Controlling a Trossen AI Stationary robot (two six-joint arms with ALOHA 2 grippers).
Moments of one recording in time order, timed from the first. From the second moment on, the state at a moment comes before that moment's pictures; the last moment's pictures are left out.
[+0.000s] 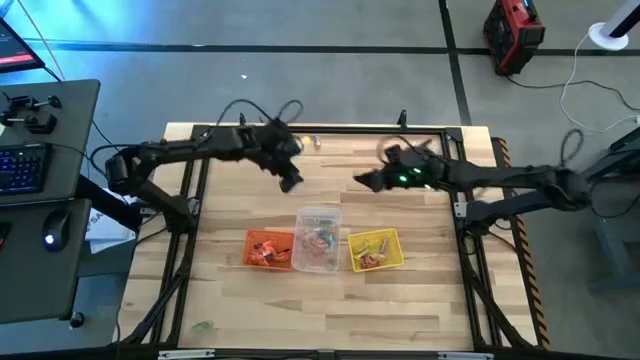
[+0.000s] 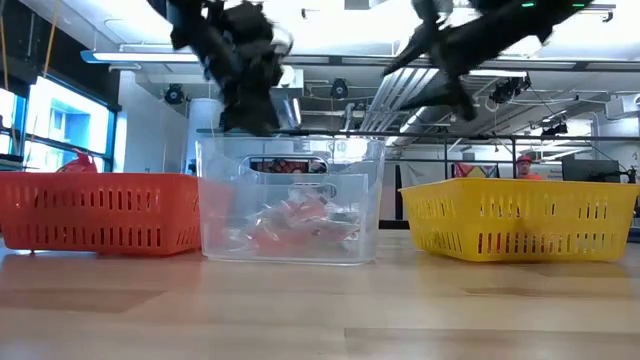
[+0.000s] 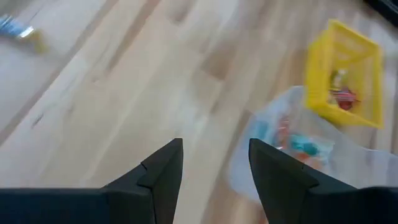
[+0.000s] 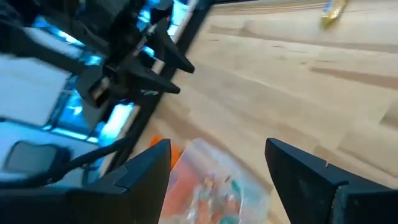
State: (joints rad) left arm 0.40 1.50 1.13 -0.56 0.24 -0.18; right arm -0.20 1.12 0.74 -0.06 0.02 0.93
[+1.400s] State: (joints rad) left arm 0.57 0.96 0.83 -0.40 0.14 -0.38; right arm -0.50 2.58 2.34 -1.03 0.12 0.71
